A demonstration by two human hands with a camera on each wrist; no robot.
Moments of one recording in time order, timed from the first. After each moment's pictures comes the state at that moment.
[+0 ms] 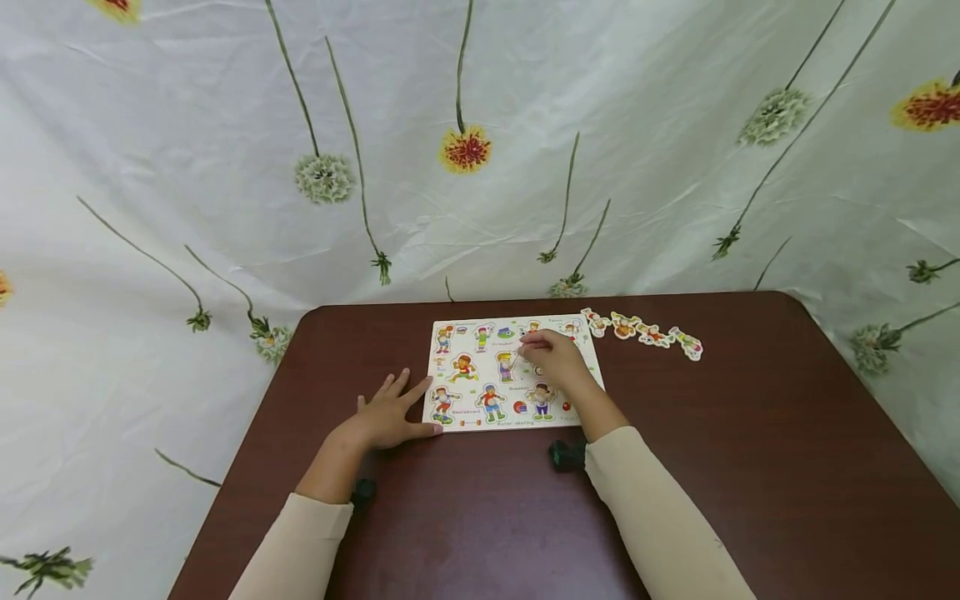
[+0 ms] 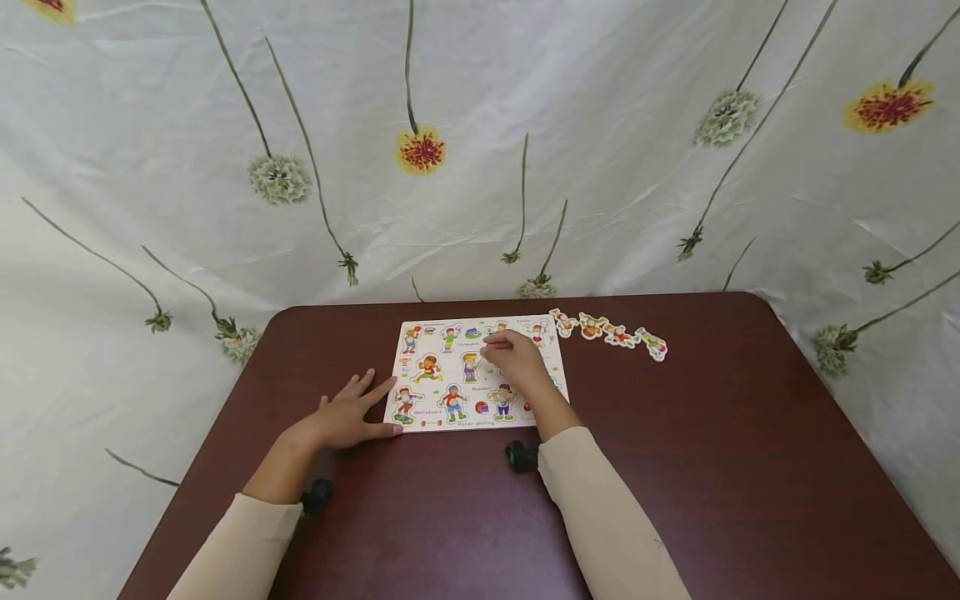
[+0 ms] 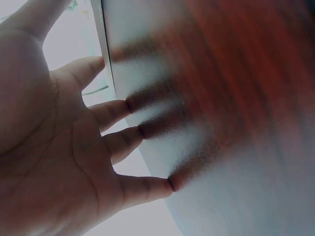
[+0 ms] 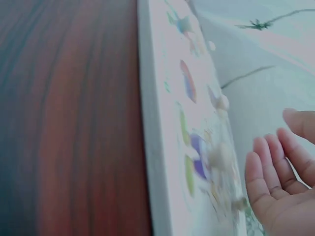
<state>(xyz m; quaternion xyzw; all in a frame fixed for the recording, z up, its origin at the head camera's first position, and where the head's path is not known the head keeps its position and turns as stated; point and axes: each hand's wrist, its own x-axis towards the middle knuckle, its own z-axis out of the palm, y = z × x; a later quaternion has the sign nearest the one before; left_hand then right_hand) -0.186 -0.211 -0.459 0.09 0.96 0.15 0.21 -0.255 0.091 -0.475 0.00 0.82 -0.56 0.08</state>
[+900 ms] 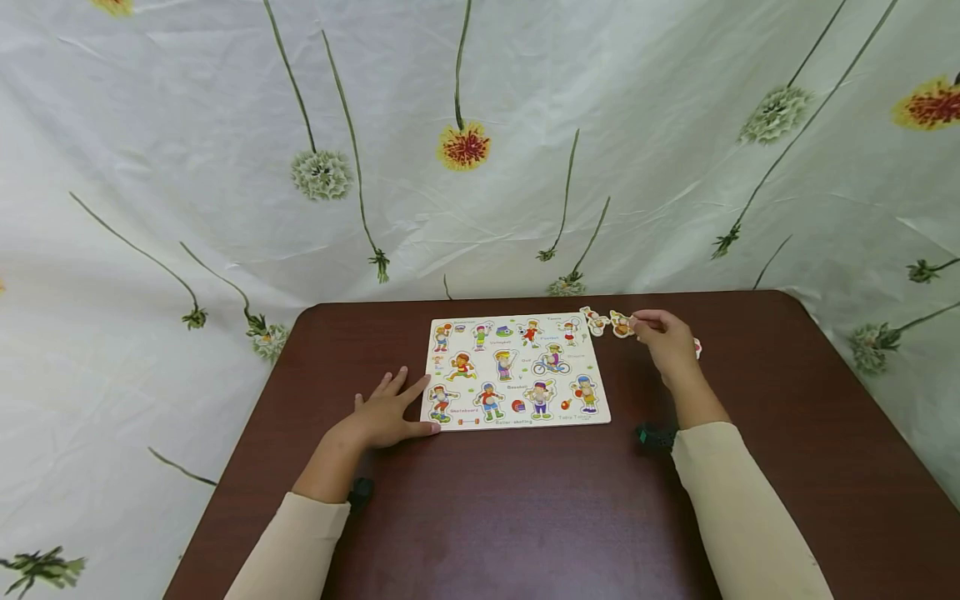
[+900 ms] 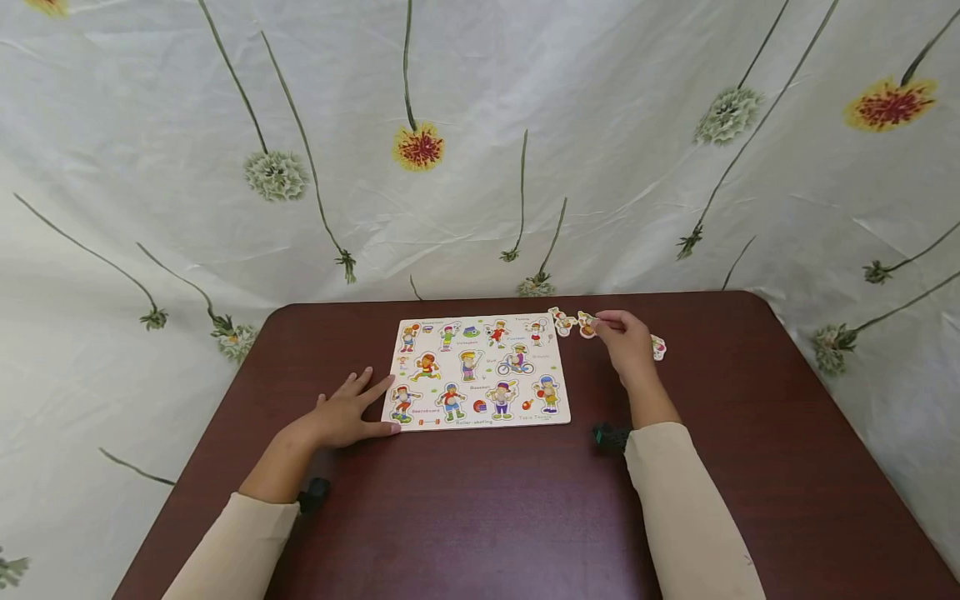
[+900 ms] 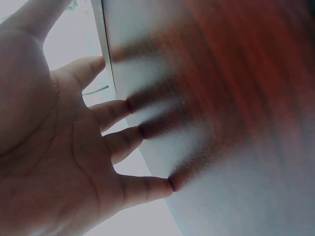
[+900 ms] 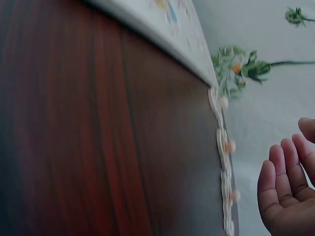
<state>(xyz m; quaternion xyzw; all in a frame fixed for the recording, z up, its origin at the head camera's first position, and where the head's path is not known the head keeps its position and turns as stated) -0.186 -0.211 -0.459 0.08 0.96 0.16 0.21 -0.263 0.239 -0.467 0.11 0.80 -0.58 -0.04</state>
